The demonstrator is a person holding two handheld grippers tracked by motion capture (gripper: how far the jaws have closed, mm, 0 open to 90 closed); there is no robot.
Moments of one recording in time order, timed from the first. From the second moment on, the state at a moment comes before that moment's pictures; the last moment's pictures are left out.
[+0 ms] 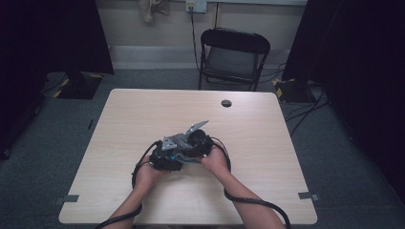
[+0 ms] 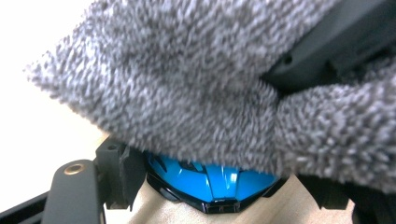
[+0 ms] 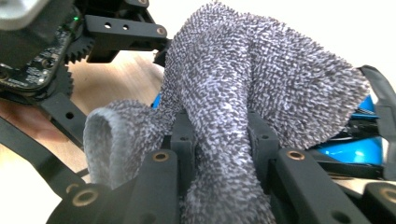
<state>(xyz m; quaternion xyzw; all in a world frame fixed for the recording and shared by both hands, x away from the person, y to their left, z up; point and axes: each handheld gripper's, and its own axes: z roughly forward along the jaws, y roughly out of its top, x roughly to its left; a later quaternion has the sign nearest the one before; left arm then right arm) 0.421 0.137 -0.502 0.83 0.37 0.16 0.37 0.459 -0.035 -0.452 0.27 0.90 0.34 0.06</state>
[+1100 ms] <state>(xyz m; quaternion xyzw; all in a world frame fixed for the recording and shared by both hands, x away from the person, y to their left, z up) 0.420 0.136 -0.502 0.83 0.38 0.16 0.37 0.511 -0.062 -0.450 0.37 0.87 0.33 0.07</state>
